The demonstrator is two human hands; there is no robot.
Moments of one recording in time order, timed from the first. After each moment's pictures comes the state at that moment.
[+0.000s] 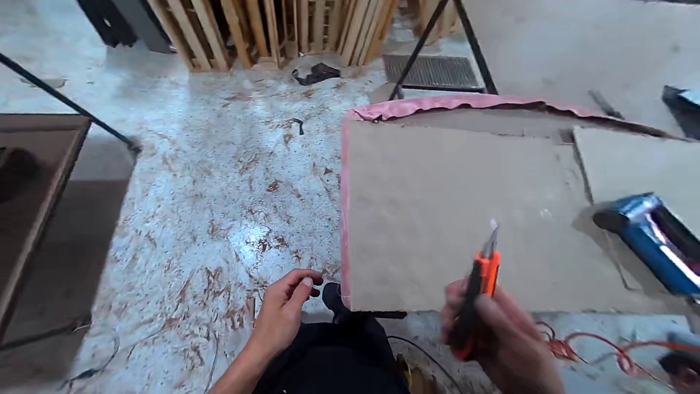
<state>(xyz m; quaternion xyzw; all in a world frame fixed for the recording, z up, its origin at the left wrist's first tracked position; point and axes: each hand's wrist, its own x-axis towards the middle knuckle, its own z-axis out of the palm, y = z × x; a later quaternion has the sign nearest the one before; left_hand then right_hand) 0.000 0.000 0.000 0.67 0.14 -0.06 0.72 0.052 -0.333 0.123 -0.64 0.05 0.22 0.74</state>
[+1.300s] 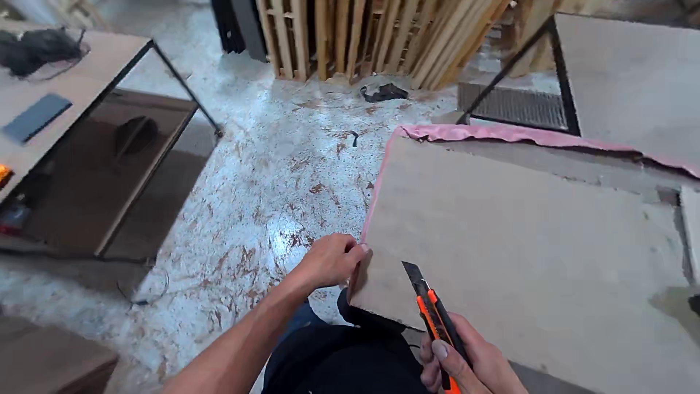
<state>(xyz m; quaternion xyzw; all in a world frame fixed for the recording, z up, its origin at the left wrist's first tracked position) 0.062 -0.033 0.106 0.82 0.16 -0.24 0.49 0.062 -0.336 0.110 -0.72 -0.17 0.37 0.56</state>
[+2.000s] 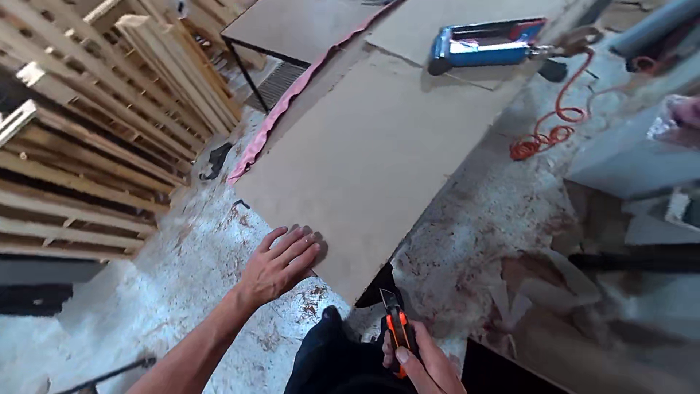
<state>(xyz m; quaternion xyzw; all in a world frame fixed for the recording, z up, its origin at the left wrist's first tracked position) 0.202 0.015 0.077 0.71 -0.68 0.17 0.08 -0.106 -0.164 0.016 -0.66 0.16 -0.09 0.73</state>
